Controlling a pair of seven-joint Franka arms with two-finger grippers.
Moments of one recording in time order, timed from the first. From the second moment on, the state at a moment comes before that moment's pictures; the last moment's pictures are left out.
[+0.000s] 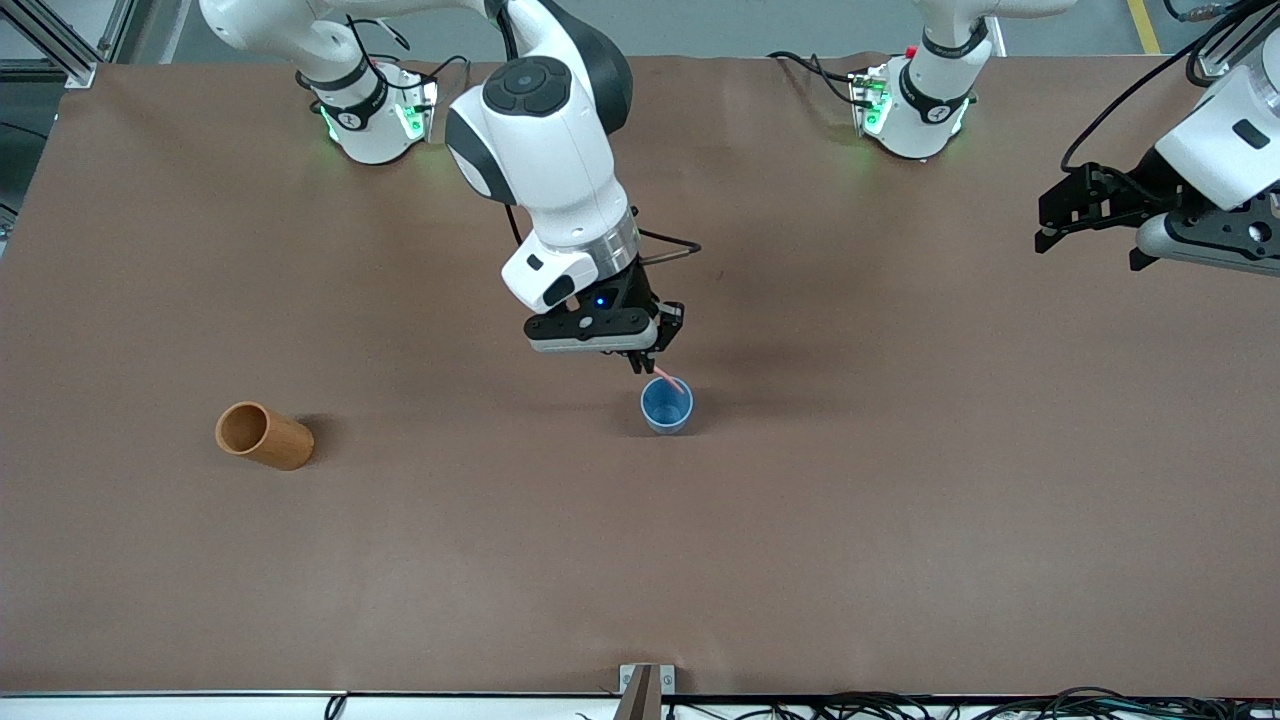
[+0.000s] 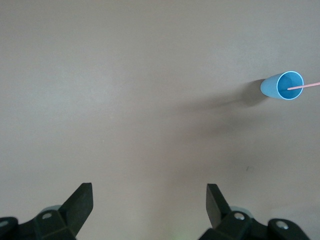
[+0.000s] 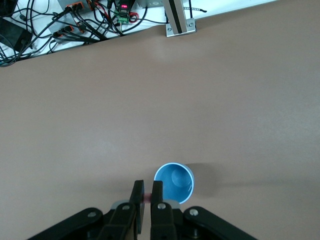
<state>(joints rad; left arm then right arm) -0.11 0.03 -0.05 -1.45 -0.06 1.50 0.03 0.76 0.52 -0.06 -1.28 0.00 2.19 0.82</state>
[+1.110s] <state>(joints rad) -0.11 0.03 -0.05 -1.45 -0.04 1.50 0.04 0.78 0.52 -0.06 -1.31 -0.08 2.18 0.82</state>
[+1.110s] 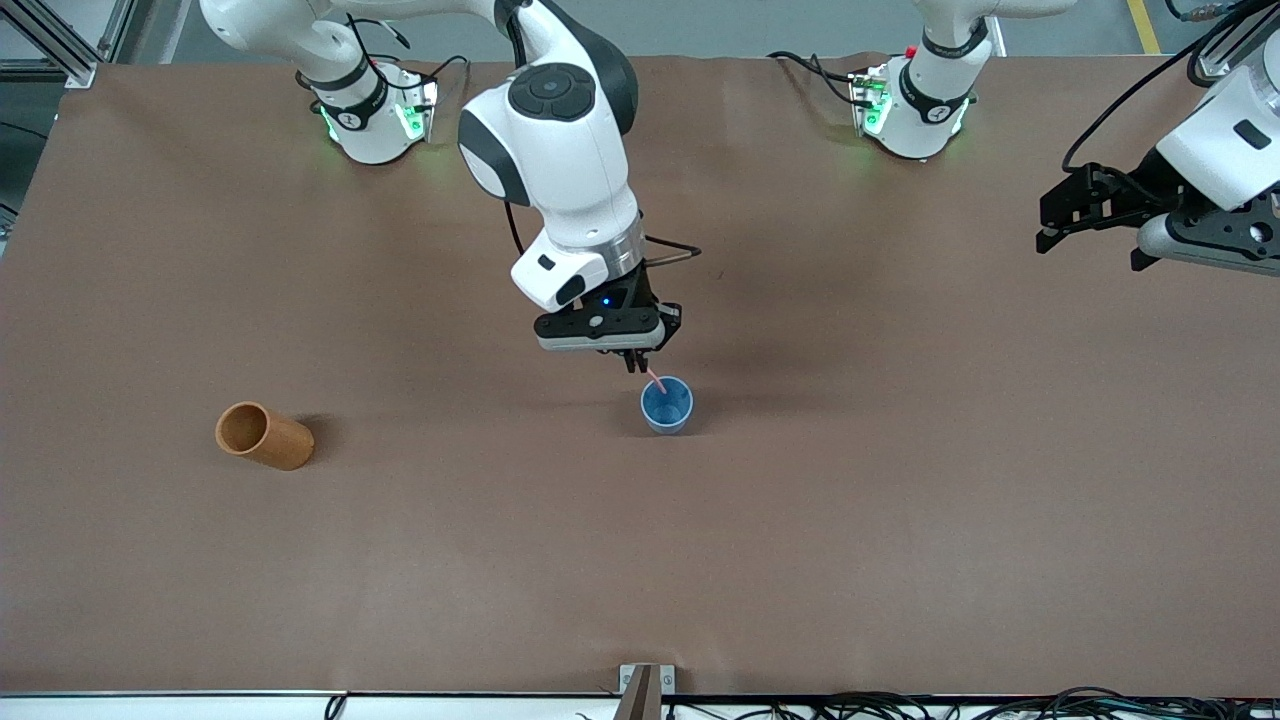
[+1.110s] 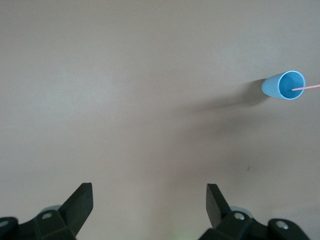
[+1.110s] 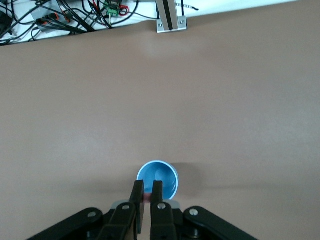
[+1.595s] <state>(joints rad) -0.11 0.03 -0.05 -1.45 -0.02 1.50 0.04 0.79 0.59 -0.06 -1.32 -0.12 2.27 0.82</state>
